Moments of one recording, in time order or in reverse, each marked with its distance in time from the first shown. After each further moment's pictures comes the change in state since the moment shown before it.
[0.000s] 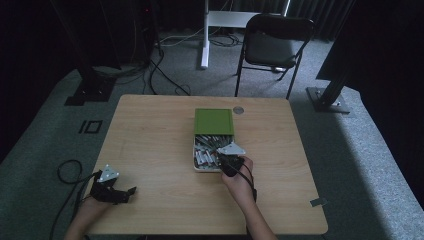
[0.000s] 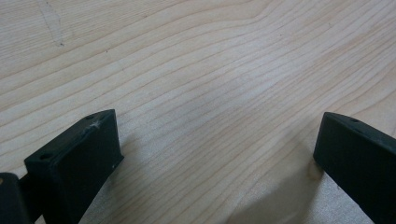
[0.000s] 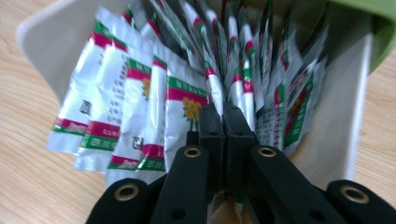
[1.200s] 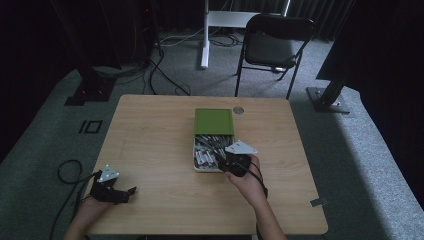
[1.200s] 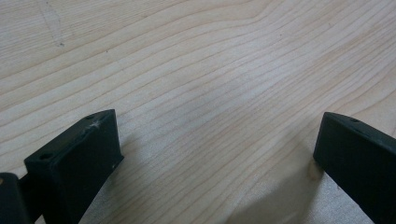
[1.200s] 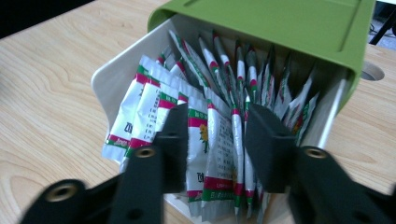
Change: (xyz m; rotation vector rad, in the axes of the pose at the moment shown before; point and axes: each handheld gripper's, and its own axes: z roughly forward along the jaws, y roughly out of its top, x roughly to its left) left arm 0.000 0.000 0.000 -0.002 0.000 -0.002; right arm -0.012 0.007 -0.024 -0.096 0.122 -0.001
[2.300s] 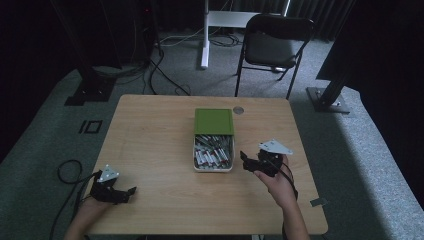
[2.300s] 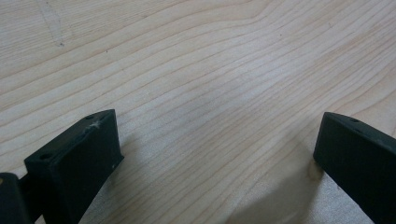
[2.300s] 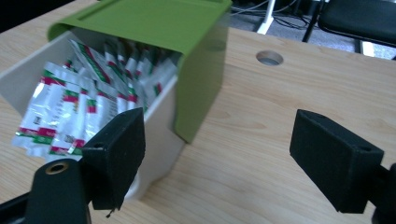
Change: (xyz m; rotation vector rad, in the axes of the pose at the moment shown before) left arm 0.000 0.000 0.000 0.001 0.000 0.000; right arm -0.063 -0.013 -0.051 -0.038 -0.144 0.094
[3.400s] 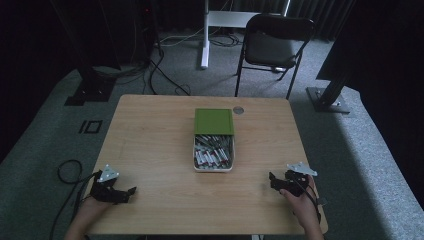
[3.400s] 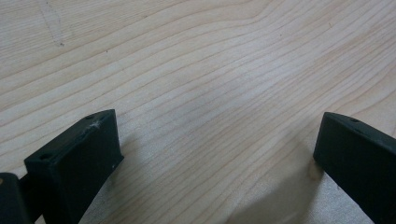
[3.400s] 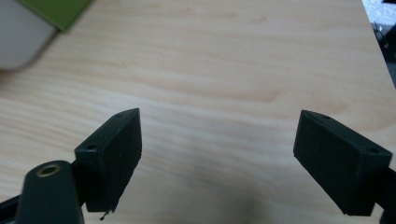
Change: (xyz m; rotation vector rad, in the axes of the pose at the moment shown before) left arm 0.000 0.000 0.000 0.000 0.000 0.001; right arm -0.072 -0.095 -0.017 0.172 -0.177 0.125
